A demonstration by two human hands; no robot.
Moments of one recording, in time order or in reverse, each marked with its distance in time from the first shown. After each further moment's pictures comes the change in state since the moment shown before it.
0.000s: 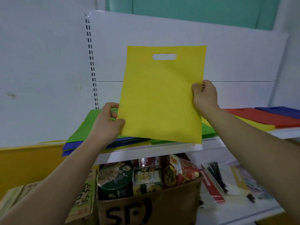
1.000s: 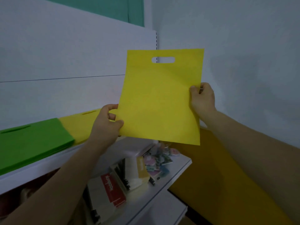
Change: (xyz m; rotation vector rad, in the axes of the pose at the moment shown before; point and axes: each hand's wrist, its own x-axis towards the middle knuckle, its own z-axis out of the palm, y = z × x) left_hand -0.052 0.127 0.401 -0.258 -0.422 0.135; right_hand 0.048 0.199 -0.390 -0.325 0.425 0.145
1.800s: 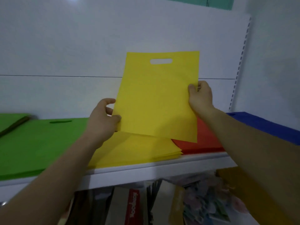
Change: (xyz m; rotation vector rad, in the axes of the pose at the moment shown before) left_hand 0.120 -0.045 -0.023 0.255 0.491 -0.177; right_hand 0.116 0.015 0.277 0.351 -0.534 -0.088
